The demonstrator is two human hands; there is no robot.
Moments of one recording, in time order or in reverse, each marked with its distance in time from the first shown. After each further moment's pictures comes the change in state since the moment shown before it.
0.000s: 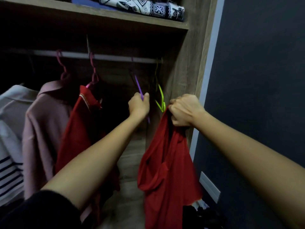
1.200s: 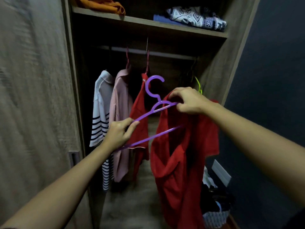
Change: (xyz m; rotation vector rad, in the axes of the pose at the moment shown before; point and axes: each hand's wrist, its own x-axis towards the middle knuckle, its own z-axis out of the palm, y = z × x) left_hand -0.182 -0.153 -0.266 0.146 0.065 0.650; right_hand -0.028 -0.127 -0.157 0.760 0.020 -0.005
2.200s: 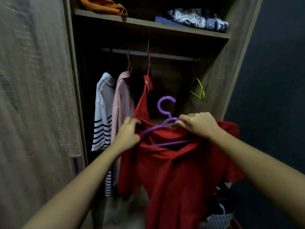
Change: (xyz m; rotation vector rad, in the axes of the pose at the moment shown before) left_hand 0.013 0.005 0.008 -0.039 -0.399 -0.357; right_hand -0.037 0.020 0.072 -0.409 0.302 -0.071
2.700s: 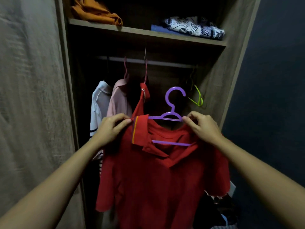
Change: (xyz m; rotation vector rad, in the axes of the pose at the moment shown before) left_hand 0.030 -0.019 -0.049 -0.070 0.146 0.210; right_hand 0.000 0.024 -0.001 0.564 -0.027 0.513
